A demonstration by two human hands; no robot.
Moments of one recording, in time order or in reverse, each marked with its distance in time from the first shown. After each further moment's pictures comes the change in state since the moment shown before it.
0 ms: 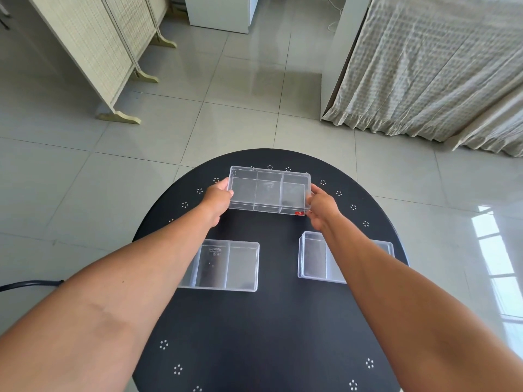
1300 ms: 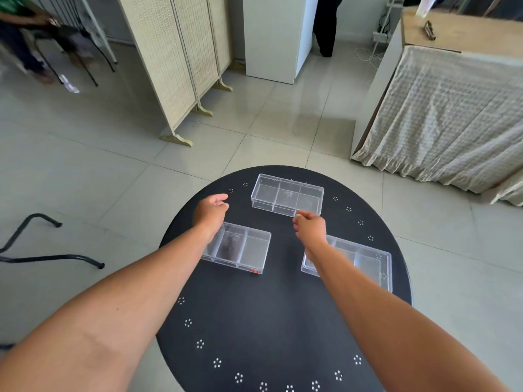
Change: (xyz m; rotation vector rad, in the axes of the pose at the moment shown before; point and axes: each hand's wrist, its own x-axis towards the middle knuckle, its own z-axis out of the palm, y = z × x) left_hand -0.151 -0.015 -0.024 -0.028 0.501 0.124; right_hand -0.127 0.026 0.015 -0.175 -0.066 -0.175
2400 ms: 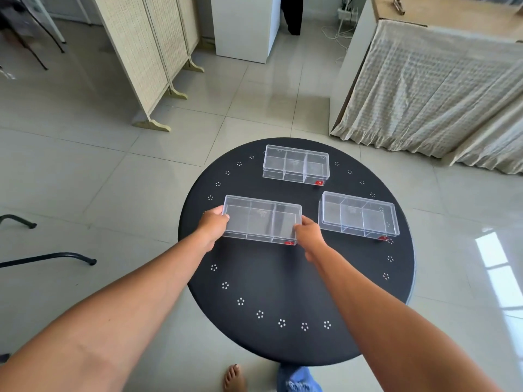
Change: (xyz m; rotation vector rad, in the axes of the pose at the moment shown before) left_hand -0.033 -0.091 -0.068 0.031 -0.366 -0.101; right_hand -0.089 0.081 0.055 -0.056 0.026 0.061
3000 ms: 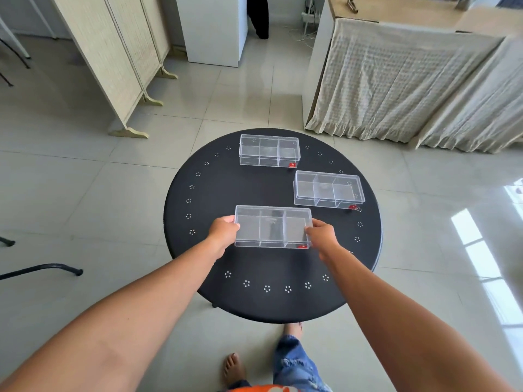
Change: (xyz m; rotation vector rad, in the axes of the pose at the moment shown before) left_hand -0.074 -0.024 0.063 0.015 -0.080 -0.034; right_hand -0.049 0.068 -0.078 0.038 0.173 0.039
